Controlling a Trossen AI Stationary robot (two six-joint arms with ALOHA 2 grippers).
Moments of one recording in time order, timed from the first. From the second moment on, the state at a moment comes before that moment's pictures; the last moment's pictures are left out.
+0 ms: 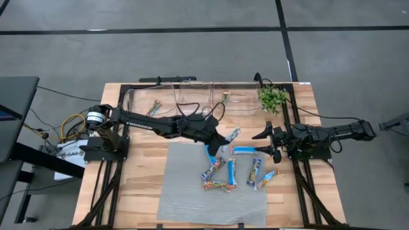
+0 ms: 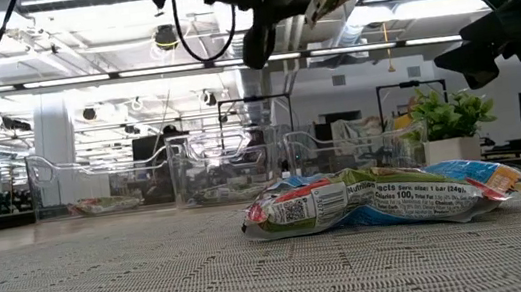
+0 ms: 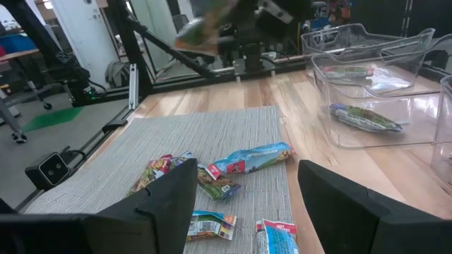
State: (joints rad) left arm -0.01 1.75 1.24 0.19 0.11 -0.70; right arm 0.12 0.17 0.01 0.01 0.00 0.15
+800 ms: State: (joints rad) left arm 0.45 1.75 1.26 0.20 0.16 -0.59; right arm 0.12 0.17 0.01 0.01 0.00 0.15
